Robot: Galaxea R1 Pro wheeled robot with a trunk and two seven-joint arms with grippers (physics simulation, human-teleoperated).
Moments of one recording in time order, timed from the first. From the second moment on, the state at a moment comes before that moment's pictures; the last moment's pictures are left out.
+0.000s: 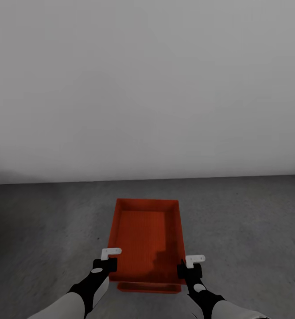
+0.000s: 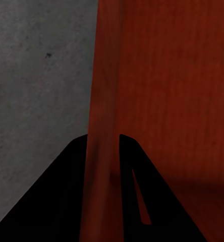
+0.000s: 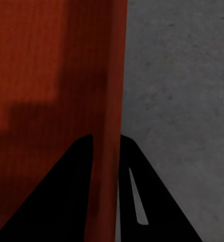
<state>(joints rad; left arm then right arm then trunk) -0.64 -0.12 0.03 -0.23 -0.03 -0.04 0.19 -0.64 0.12 0.22 -0.04 -0.09 -0.39 -0.21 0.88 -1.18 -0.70</state>
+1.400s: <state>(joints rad) -0.63 -0.12 0.03 -0.23 -0.03 -0.04 0.19 -0.64 0.12 0.22 -0.04 -0.09 -0.39 -0.21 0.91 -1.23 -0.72</state>
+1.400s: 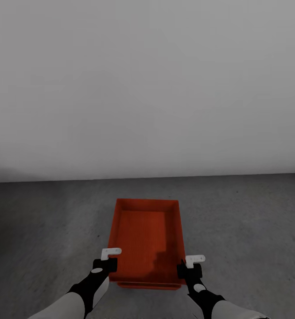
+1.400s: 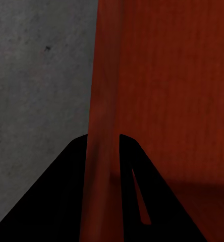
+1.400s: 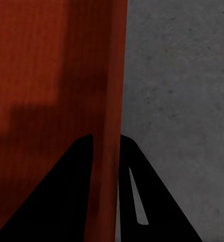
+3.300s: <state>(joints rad) -0.63 -0.12 0.02 -0.24 -0.03 -0.04 0.19 -0.64 0.12 0.22 -0.04 -0.09 -0.39 -0.21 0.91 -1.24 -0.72</state>
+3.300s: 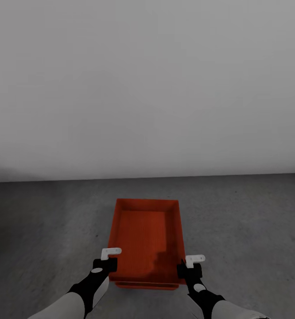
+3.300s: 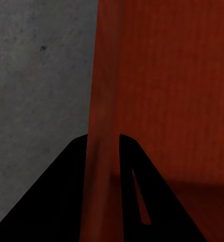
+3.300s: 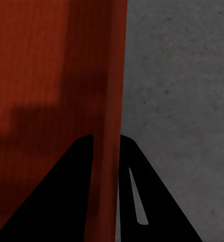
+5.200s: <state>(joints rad) -0.64 -0.12 0.03 -0.23 -0.03 -0.04 0.19 -0.64 0.12 0.22 -0.04 -0.09 -0.39 -0.21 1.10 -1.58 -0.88</state>
